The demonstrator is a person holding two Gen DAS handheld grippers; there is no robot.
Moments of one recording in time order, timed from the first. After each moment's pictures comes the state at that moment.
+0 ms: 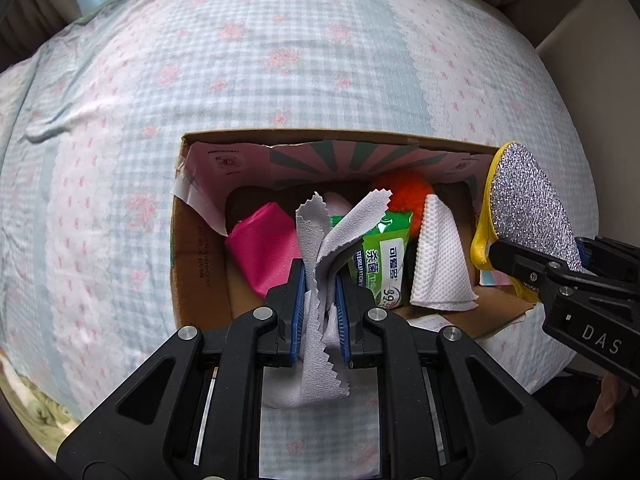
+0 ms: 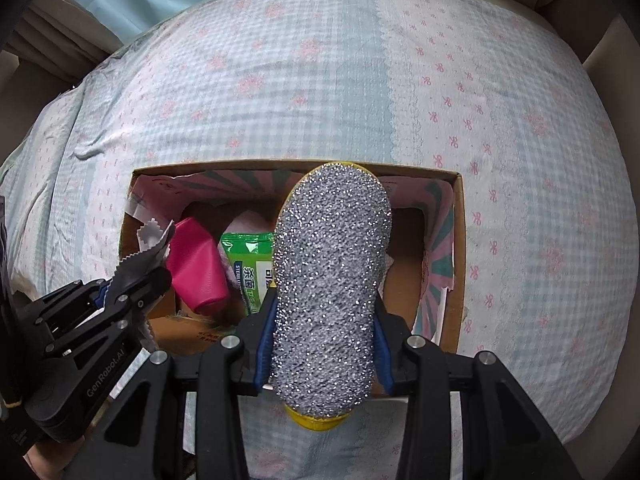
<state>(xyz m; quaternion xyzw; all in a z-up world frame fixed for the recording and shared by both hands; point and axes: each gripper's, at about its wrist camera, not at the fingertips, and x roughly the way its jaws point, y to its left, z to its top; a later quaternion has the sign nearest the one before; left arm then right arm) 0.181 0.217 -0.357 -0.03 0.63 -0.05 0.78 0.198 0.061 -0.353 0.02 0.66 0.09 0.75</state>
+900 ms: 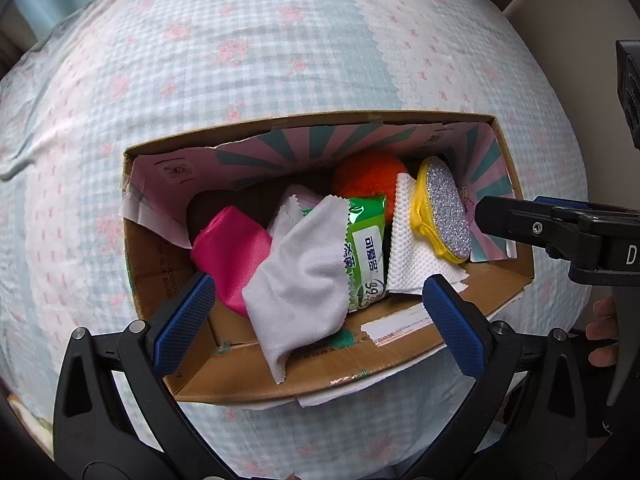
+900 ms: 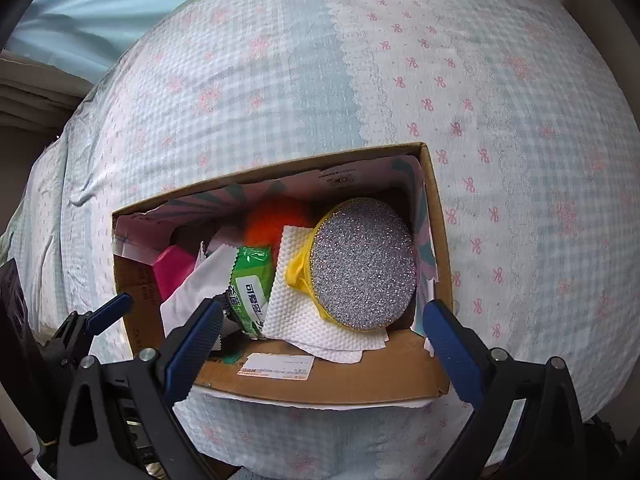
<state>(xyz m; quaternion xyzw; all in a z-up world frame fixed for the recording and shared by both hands) 0.188 0.201 -0.369 0.00 0.64 -0.11 0.76 0.209 0.022 -0.369 0.12 0.68 0.06 0.72</state>
